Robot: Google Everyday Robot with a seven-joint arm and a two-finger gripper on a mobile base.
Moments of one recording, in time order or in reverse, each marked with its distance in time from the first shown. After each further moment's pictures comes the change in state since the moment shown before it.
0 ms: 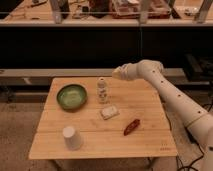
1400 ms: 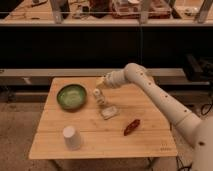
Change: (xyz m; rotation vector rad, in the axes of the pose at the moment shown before) arm -0.138 -0.027 0.006 0.099 -0.332 -0.234
